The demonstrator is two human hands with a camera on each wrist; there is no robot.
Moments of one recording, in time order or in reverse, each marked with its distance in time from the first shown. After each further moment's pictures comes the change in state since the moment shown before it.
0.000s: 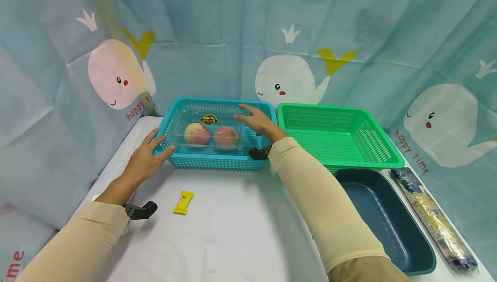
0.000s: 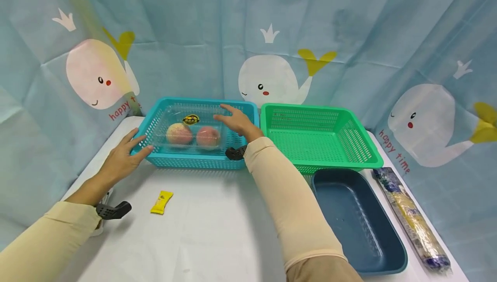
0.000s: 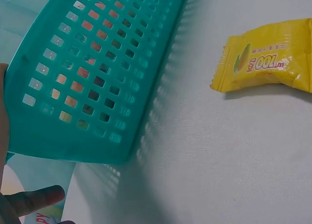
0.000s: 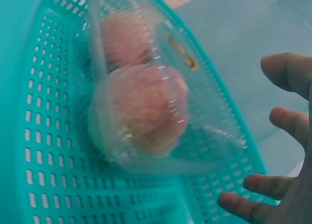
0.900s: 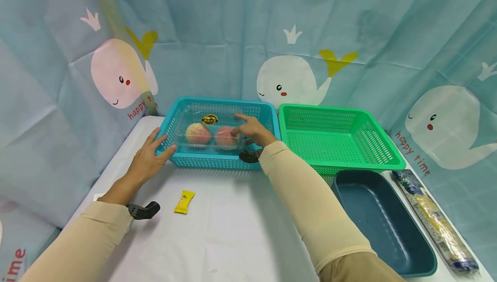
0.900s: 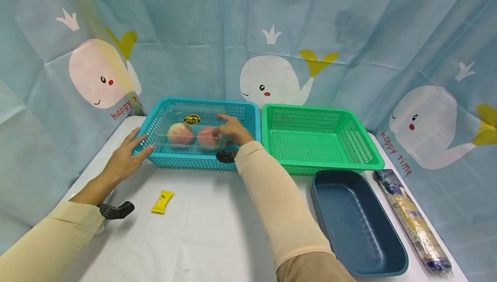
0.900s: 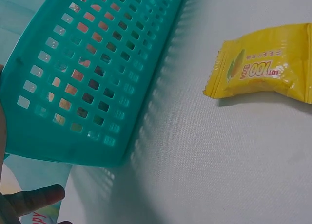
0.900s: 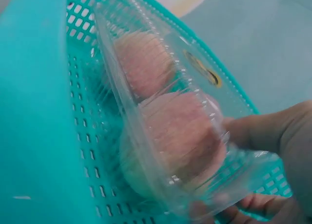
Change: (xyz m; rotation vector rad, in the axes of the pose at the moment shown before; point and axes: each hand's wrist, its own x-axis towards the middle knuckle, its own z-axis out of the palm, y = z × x) left_hand -0.002 0.001 0.004 -0.019 0.020 0.018; right_hand 0.012 0.004 0.032 0.347 -0.035 0.155
